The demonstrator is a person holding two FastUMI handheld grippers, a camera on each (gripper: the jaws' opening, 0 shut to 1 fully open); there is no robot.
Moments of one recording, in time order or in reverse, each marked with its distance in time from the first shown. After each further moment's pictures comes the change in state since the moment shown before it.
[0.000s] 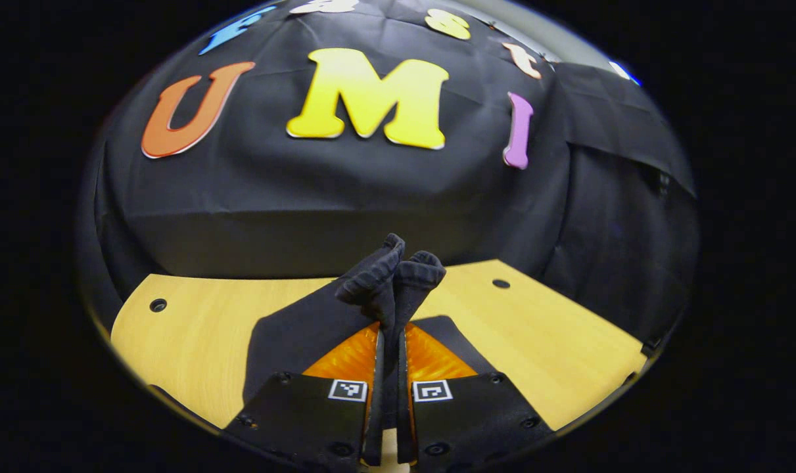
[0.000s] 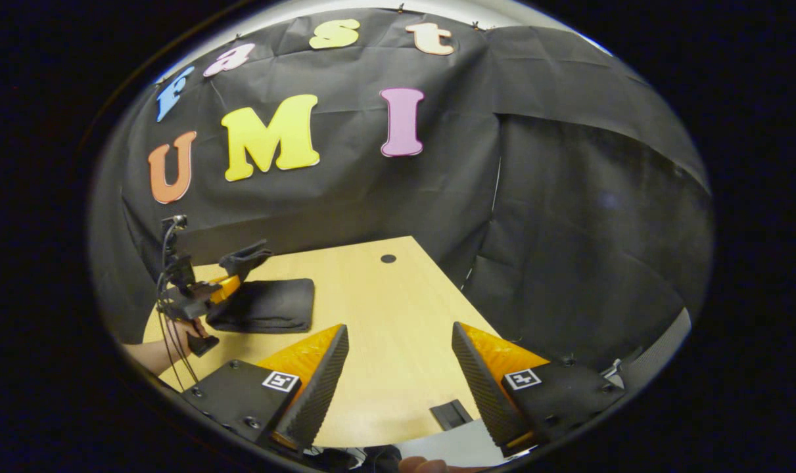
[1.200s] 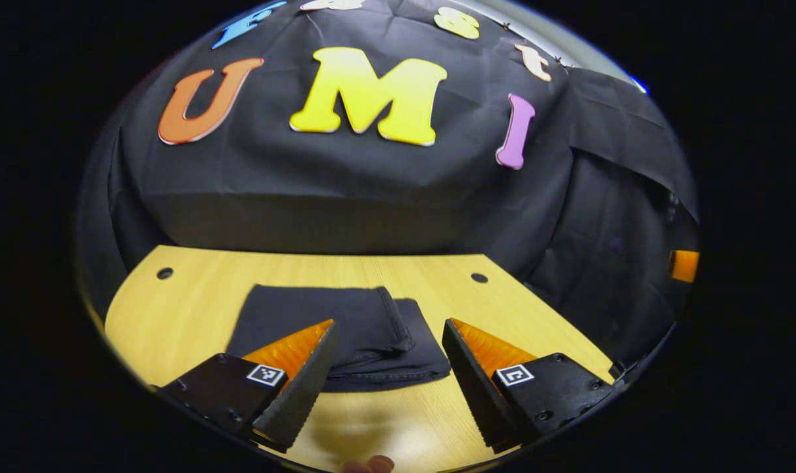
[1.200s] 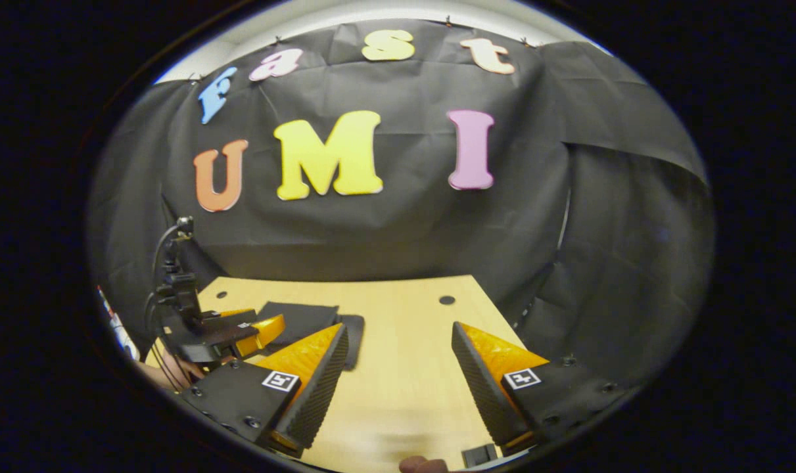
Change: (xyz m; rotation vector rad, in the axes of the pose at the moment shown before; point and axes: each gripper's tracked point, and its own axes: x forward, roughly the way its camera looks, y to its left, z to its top) left arm -0.103 -0.023 0.065 -0.157 -0.045 0.069; right arm 0.043 0.111 0.078 -0.104 -0.171 0.280
